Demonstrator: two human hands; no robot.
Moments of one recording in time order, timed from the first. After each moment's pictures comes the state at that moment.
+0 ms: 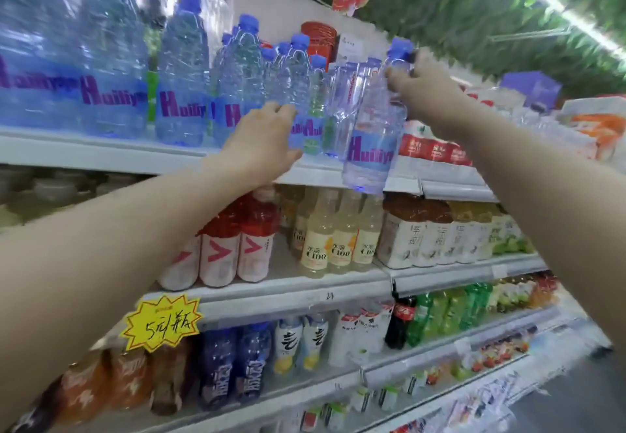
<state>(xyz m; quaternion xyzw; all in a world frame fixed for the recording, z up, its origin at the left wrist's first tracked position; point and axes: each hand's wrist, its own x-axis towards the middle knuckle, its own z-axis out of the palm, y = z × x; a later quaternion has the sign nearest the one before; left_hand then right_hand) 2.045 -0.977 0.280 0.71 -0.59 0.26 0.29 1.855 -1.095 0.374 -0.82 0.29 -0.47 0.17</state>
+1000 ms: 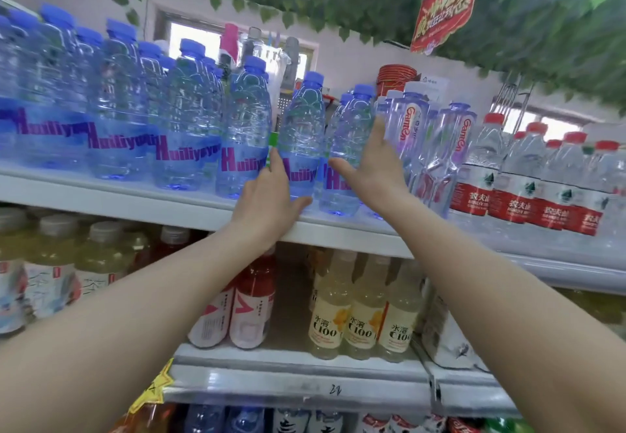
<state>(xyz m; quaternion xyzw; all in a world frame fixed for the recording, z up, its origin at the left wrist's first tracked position) 2.053 -1.079 0.261 0.83 -0.37 0.23 0.35 1.948 -1.199 0.324 -0.87 0.25 -0.43 0.09</state>
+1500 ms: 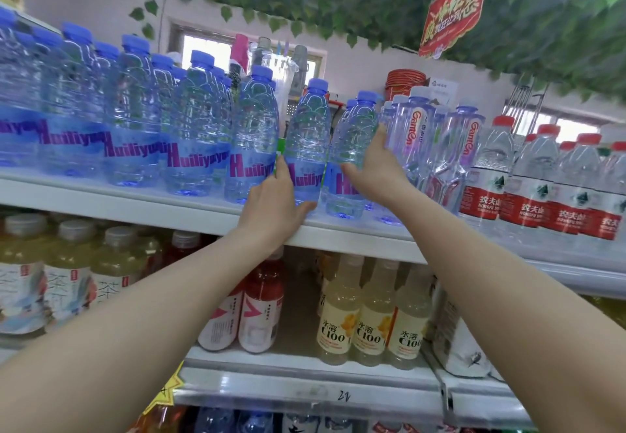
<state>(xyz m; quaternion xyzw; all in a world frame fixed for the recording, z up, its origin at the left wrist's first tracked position) 2.052 -1.075 0.261 0.82 -0.38 0.26 0.35 1.953 -1.200 0.336 -0.89 0.26 -0.36 0.12</state>
